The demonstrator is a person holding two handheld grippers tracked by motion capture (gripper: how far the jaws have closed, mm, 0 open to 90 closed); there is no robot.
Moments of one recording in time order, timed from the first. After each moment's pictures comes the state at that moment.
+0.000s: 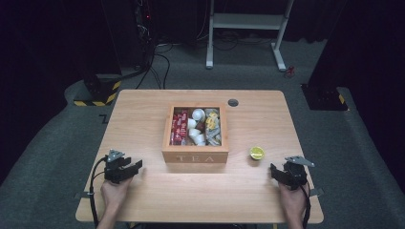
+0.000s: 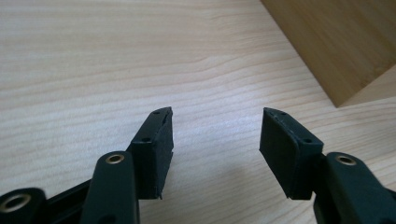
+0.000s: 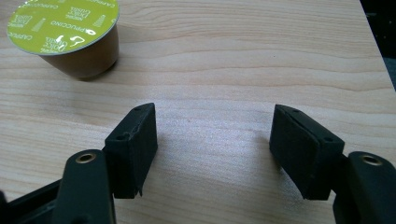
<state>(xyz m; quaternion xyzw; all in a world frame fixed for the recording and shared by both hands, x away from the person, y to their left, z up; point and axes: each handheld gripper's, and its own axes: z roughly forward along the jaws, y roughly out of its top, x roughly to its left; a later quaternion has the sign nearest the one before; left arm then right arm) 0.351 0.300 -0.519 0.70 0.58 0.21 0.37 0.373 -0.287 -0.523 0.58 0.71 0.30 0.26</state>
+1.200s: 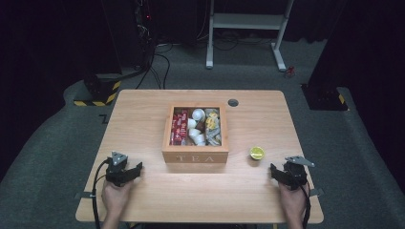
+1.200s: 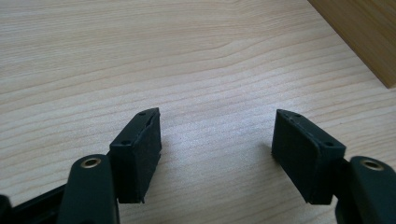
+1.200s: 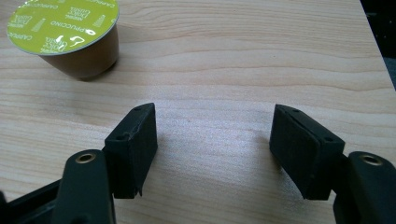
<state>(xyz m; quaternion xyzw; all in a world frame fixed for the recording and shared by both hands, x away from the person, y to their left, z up) 0.349 0.293 -0.528 0.71 0.57 0.26 0.32 0.374 -0.287 -0.523 0.58 0.71 0.30 0.26</state>
